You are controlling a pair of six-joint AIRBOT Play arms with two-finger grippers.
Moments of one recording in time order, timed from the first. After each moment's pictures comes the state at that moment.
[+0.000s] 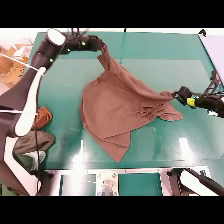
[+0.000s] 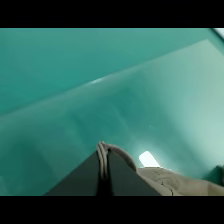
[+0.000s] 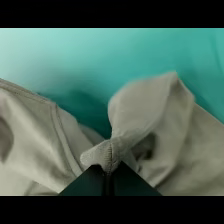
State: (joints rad) left arm -0.26 -1.89 2.01 0.76 -0.76 -1.06; right arm -0.37 -1.10 0.74 -0.72 0.79 1.22
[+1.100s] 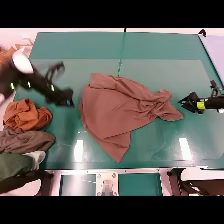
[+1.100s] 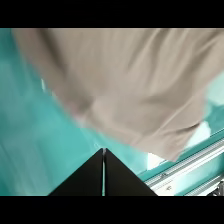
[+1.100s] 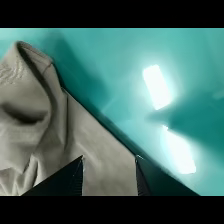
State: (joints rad) left arm -0.10 -1.28 1.12 1.05 -1.41 -1.50; right arm -0.61 -1.54 1.05 -0.85 1.12 1.17
